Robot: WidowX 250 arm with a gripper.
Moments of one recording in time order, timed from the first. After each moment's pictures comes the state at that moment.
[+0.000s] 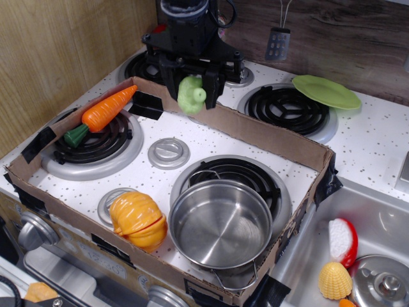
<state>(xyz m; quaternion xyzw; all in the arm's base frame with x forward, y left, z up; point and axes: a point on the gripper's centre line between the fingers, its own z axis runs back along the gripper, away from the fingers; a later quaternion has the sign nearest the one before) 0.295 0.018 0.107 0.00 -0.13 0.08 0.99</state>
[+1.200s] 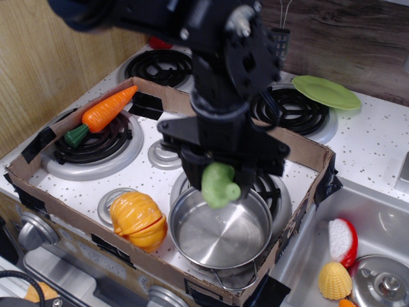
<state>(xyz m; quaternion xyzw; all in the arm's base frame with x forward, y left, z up) 0.220 -0.058 0.087 0.00 -0.11 0.12 0.99</state>
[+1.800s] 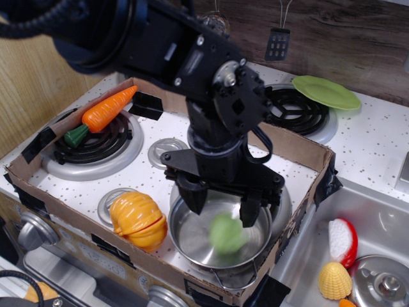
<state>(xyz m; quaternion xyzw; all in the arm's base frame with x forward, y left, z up) 0.219 -0.055 0.059 -0.02 -0.12 0.11 0.99</state>
